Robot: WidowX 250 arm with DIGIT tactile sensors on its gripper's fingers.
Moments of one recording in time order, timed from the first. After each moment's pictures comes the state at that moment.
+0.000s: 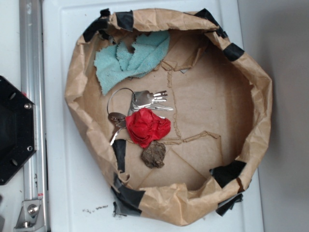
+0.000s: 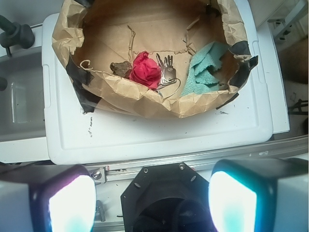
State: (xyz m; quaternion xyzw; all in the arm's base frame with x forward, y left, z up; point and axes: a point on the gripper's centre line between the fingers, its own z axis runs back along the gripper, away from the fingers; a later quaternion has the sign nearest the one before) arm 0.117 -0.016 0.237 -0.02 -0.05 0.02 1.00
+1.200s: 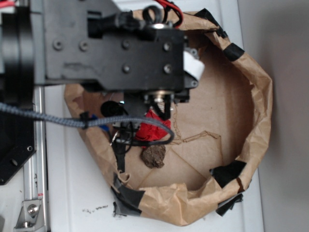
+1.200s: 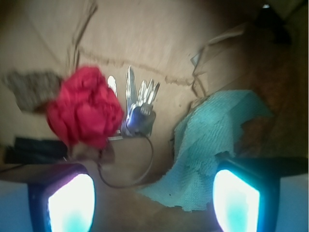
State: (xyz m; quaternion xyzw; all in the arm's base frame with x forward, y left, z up) arm 0.227 0.019 0.098 0.07 0.06 -0.16 0.98
